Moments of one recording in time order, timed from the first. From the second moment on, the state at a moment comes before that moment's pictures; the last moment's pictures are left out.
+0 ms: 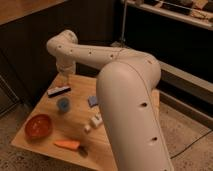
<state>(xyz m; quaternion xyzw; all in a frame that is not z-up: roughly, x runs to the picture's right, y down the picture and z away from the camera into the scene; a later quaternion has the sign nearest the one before) -0.213 -0.073 0.804 -0.24 -0.04 0.19 0.95</state>
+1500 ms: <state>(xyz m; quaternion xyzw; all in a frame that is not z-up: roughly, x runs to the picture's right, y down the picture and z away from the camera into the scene) -0.285 -0.058 0.878 -0.27 -0.17 -0.19 0.93</state>
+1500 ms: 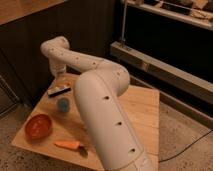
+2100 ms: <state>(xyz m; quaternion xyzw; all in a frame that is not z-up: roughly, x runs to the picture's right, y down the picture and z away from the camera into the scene) -0.302 -0.046 0.919 -0.28 -0.17 -0.21 0.92</state>
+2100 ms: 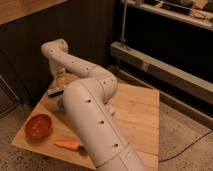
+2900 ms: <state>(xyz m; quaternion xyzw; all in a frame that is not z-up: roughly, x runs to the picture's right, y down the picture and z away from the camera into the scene) -0.320 -0.019 0.956 -0.30 -0.16 -0.22 0.91</state>
